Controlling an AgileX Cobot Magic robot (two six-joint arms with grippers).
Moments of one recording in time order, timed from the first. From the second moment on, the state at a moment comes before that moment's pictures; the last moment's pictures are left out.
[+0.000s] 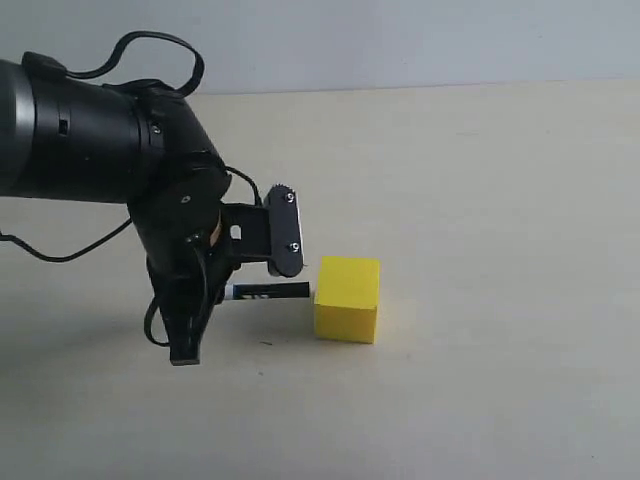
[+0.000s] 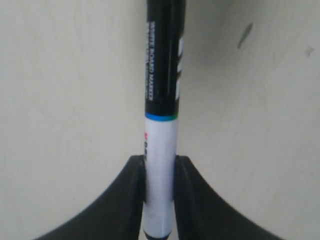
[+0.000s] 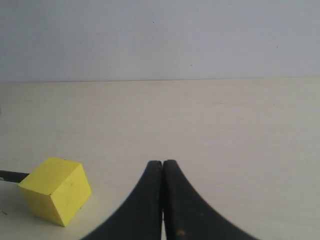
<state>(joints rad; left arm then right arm) -0.81 1.85 -1.08 0.37 0.83 0.45 0.12 0.01 0.00 0.18 0.29 -0.07</state>
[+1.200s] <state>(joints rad) -0.77 1.86 -1.08 0.45 1.04 0.24 0.12 0.01 0.00 0.18 0.29 -0.07</state>
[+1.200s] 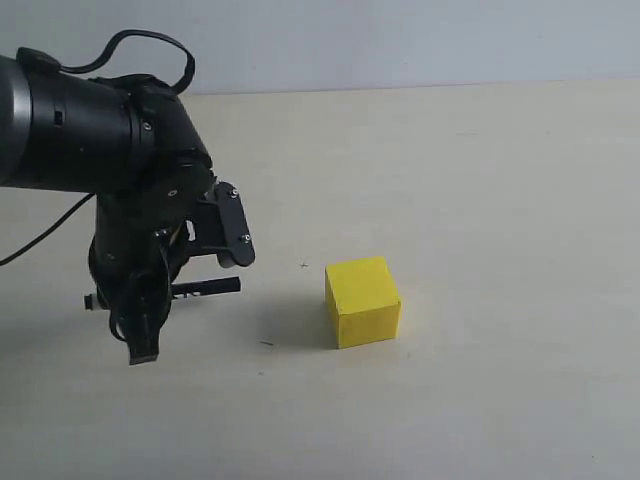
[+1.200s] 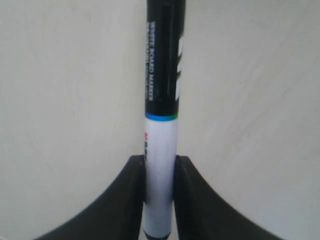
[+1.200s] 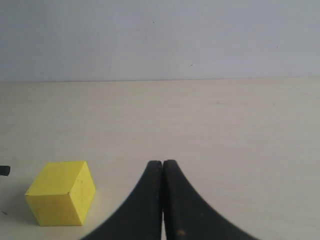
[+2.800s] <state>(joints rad) -0.98 2.00 -1.25 0.32 0.89 0.30 0.12 0.01 0.00 0.18 0.29 -0.07</state>
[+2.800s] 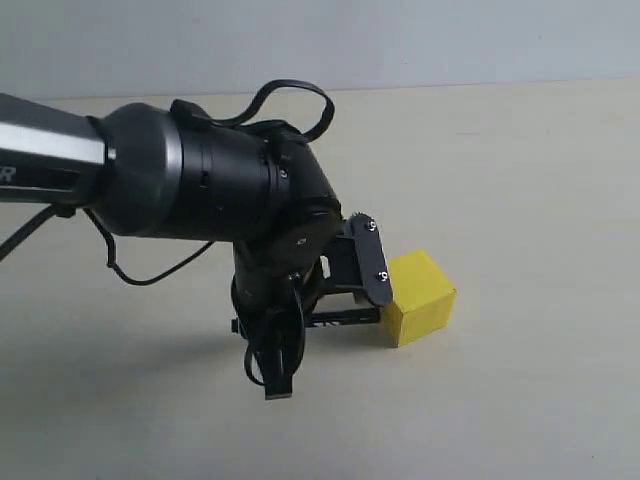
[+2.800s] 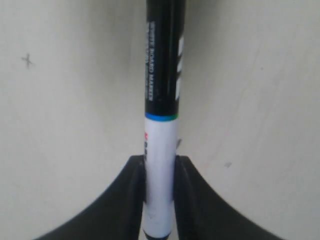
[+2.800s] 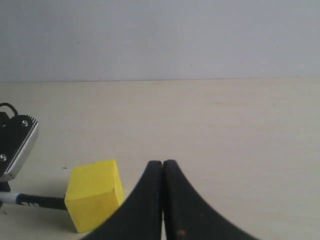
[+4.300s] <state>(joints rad) -1.09 2.09 -1.40 0.35 0.94 0.19 0.12 0.01 0.00 0.18 0.29 -0.07</state>
